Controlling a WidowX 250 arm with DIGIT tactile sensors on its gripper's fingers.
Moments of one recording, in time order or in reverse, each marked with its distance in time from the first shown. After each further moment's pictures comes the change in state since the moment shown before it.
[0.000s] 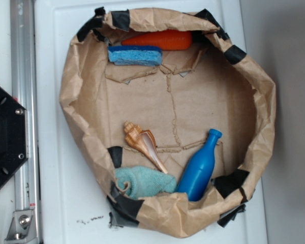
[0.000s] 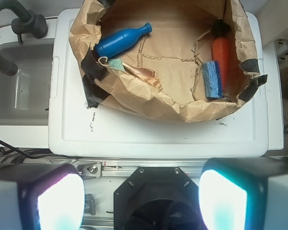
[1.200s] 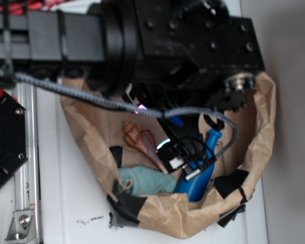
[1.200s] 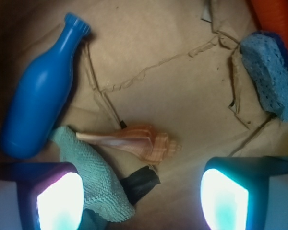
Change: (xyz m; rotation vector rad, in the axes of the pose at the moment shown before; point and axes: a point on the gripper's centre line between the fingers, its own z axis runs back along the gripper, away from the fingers) arm 0.116 0.031 -0.157 -0.044 0.375 0.547
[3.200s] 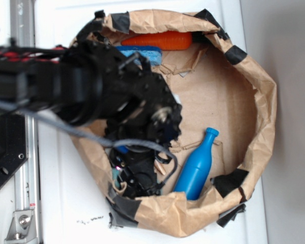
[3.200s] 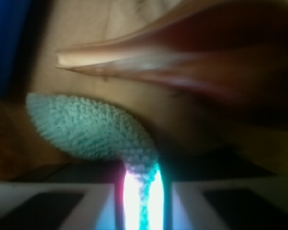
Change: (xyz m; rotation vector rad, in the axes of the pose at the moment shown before) arm -0.054 -0.044 -0.074 -0.134 0.010 -0.269
